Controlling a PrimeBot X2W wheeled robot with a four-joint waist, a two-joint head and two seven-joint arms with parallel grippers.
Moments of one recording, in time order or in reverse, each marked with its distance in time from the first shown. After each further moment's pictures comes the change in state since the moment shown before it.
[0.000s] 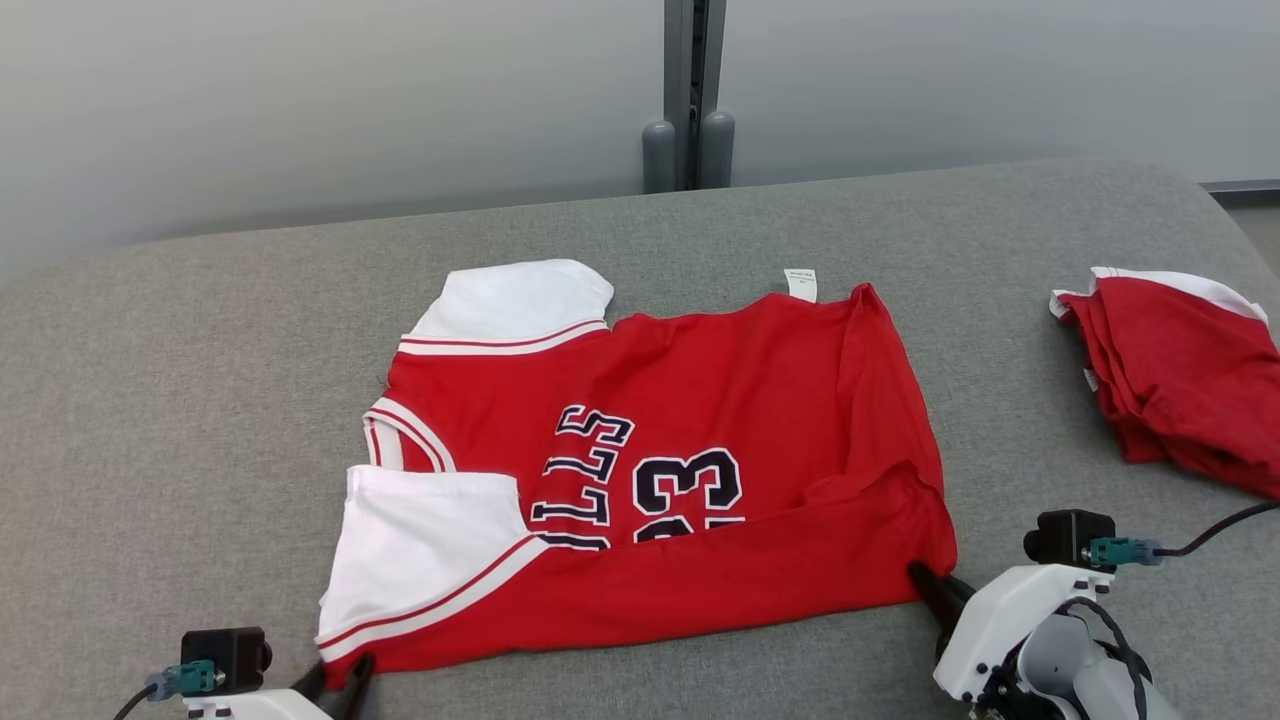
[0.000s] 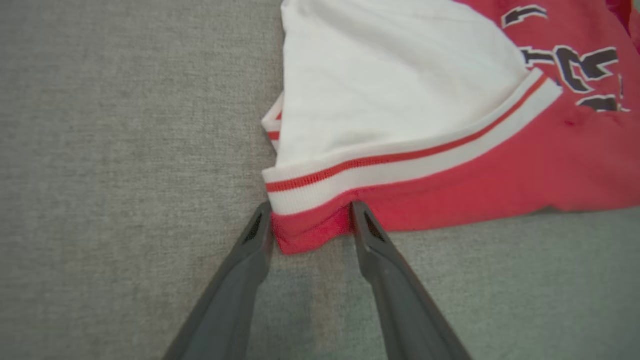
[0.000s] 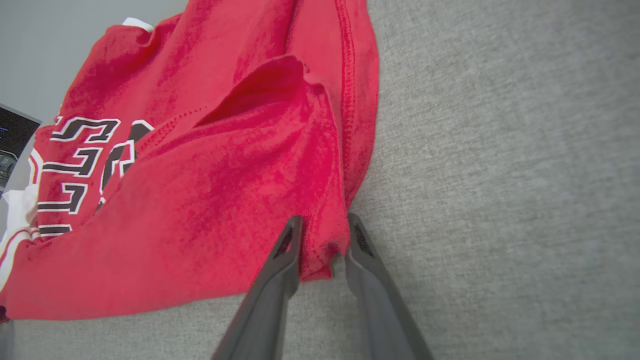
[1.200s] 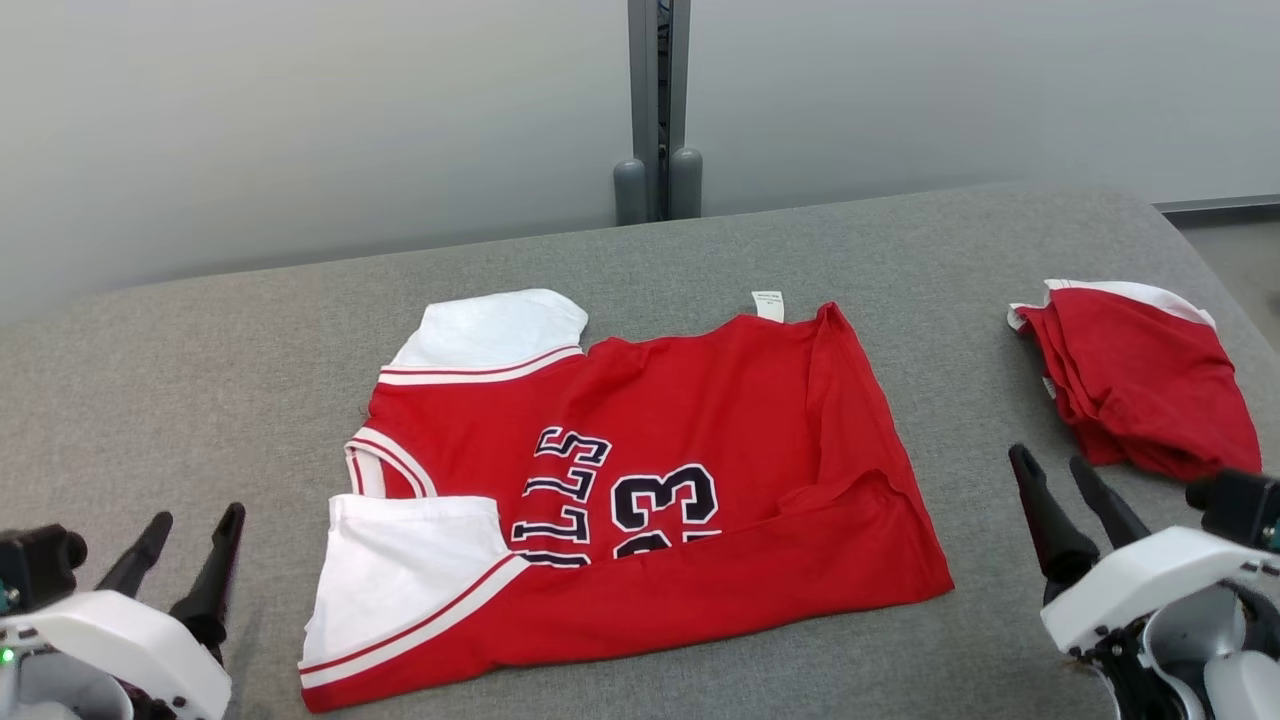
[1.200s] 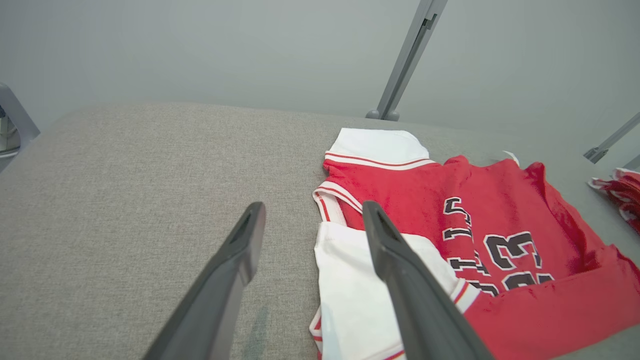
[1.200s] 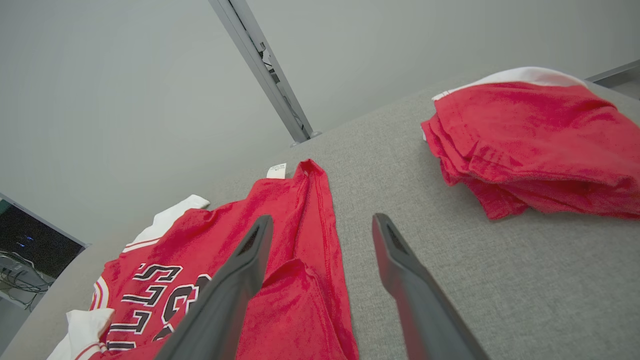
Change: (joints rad) left arm -0.151 0.349 -0.095 -0.292 -0.262 0.086 -0.203; right arm 0.142 -0.015 -0.249 -0.476 -0.071 0.000 -0.030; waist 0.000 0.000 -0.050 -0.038
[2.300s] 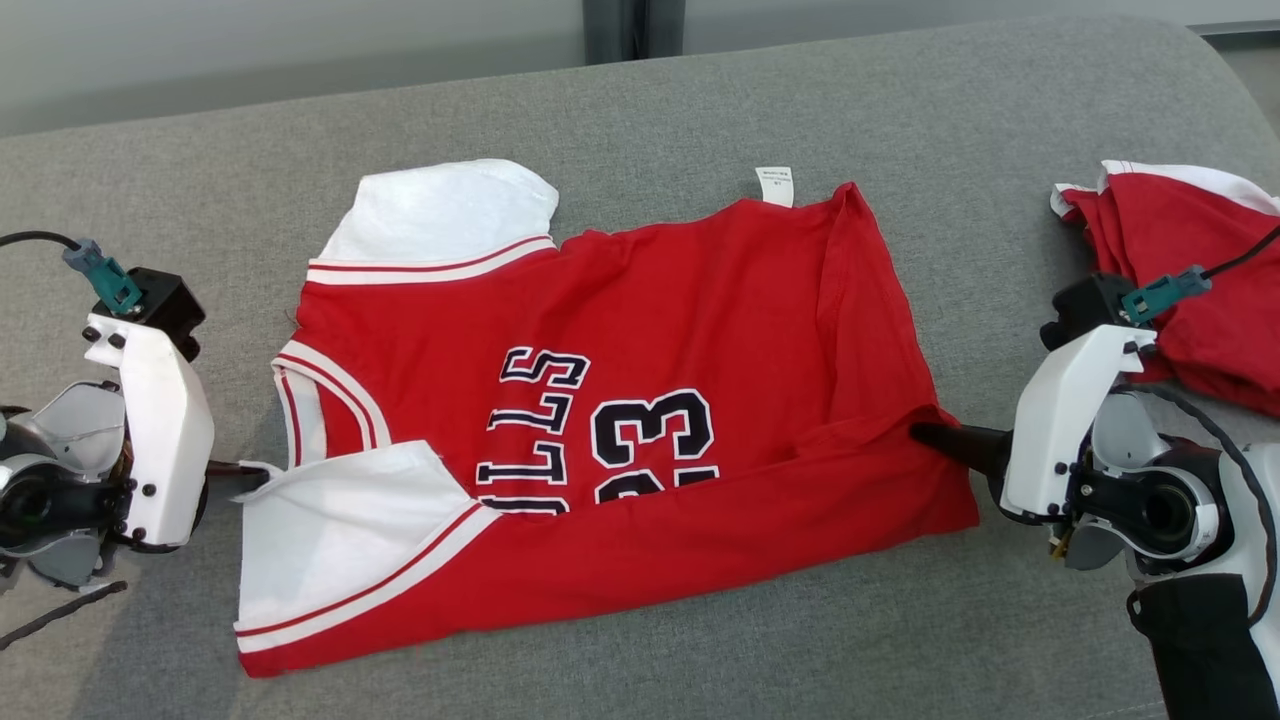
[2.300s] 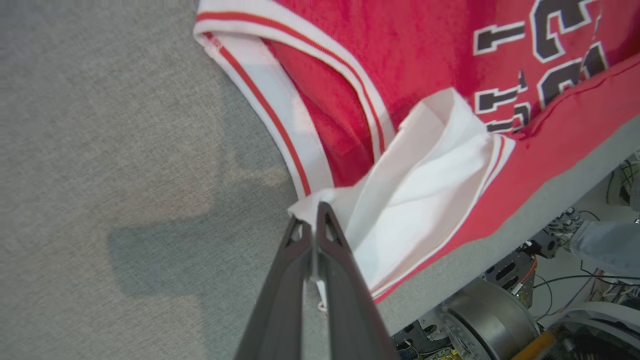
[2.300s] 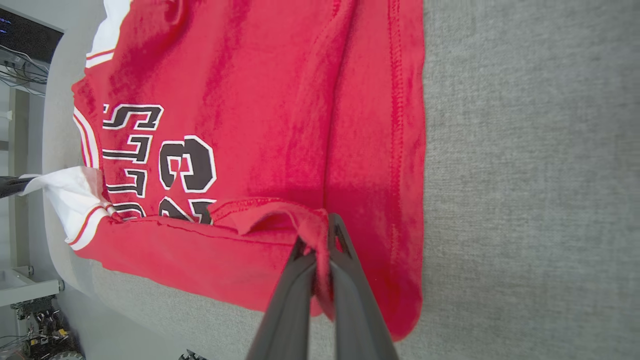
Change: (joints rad) left arm -0.599 -0.001 -0.245 0.168 -0.073 -0.317 1.112; right arm -0.312 -0.025 0.061 0.039 0.114 0.000 0.873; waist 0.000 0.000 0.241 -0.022
